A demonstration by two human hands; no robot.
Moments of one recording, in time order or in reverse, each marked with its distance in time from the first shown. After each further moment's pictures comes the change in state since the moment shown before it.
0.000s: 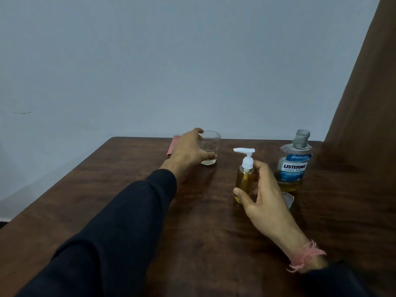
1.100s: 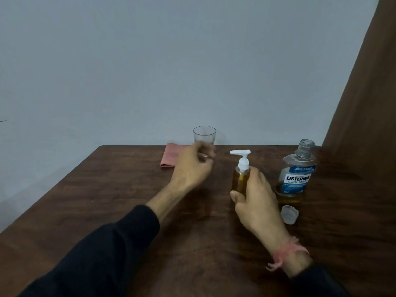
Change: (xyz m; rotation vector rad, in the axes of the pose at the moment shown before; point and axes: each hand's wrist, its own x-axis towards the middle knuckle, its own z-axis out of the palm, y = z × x) left_hand -0.020 0.001 0.023 -0.331 0.066 0.066; right_hand 0.044 -0.015 0.025 -0.265 0.045 0.190
